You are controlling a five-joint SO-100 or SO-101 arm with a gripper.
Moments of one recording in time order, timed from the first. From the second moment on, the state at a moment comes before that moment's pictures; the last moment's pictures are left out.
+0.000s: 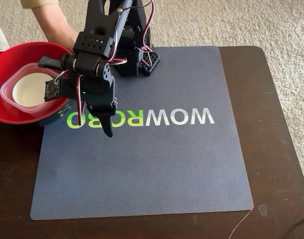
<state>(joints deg) 17.7 93.3 104.4 88.5 12.4</state>
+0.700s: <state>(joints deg) 7.2 95.8 109.5 86.3 25.0</state>
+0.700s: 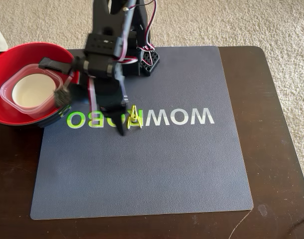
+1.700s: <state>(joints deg) 7.1 94.6 118.9 73.7 80.7</state>
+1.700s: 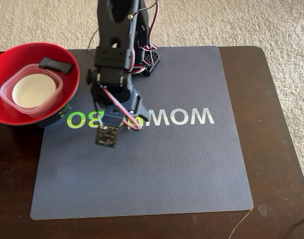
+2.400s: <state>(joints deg) 4.6 92.8 122.4 70.0 77.3</state>
